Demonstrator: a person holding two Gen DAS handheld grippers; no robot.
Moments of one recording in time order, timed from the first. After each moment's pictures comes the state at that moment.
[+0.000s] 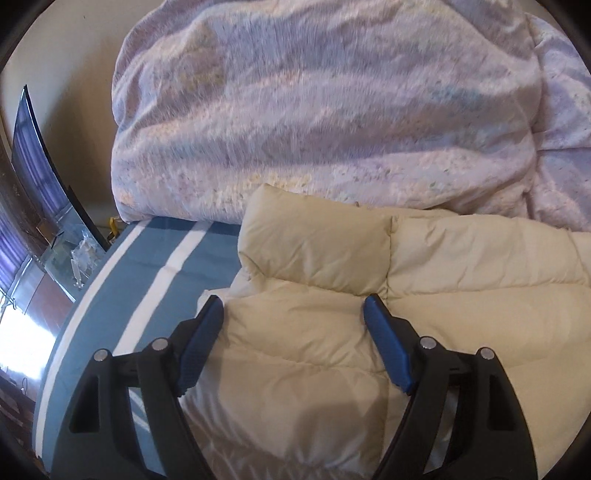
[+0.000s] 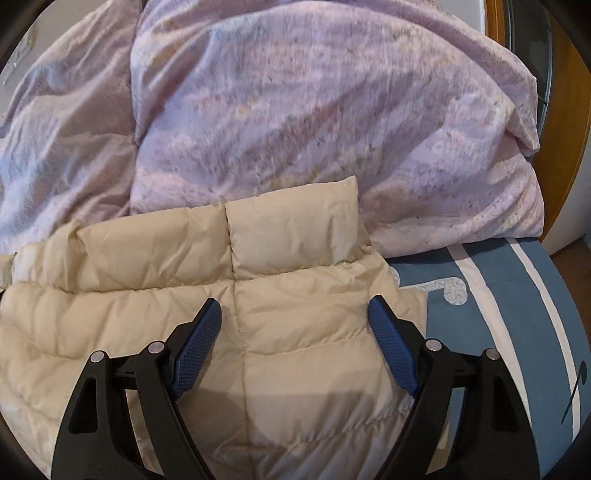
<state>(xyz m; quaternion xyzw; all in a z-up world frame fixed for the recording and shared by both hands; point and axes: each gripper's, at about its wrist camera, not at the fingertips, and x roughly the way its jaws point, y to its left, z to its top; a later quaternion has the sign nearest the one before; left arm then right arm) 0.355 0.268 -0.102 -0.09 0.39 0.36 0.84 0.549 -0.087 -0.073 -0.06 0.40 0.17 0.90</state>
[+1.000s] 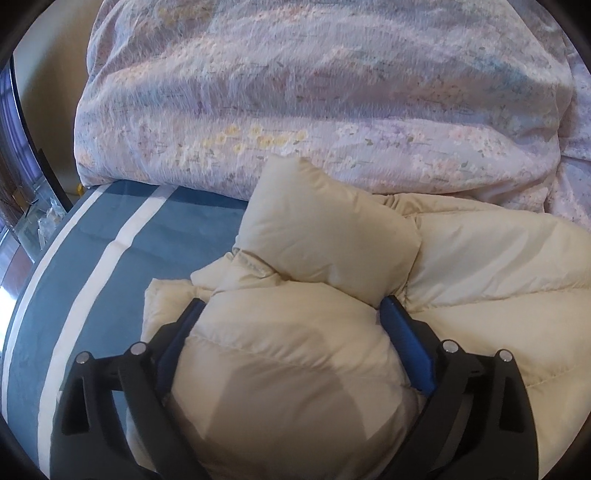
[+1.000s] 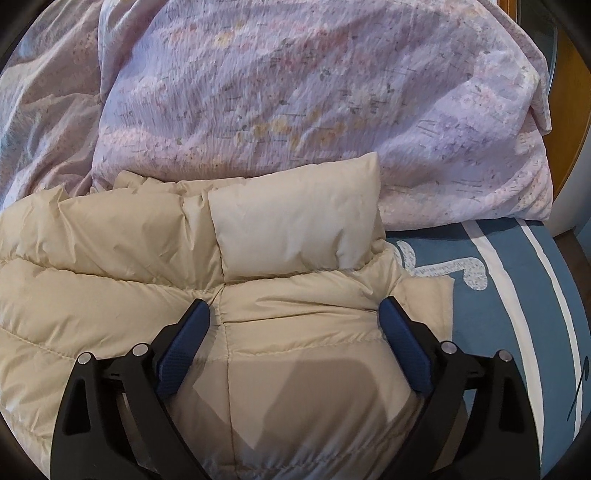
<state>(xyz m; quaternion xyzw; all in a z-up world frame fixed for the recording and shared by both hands) 0.375 0.314 -0.146 -0.16 0.41 0.33 0.83 0.567 -0.073 -0.124 -0.09 0.44 0.15 0.88</state>
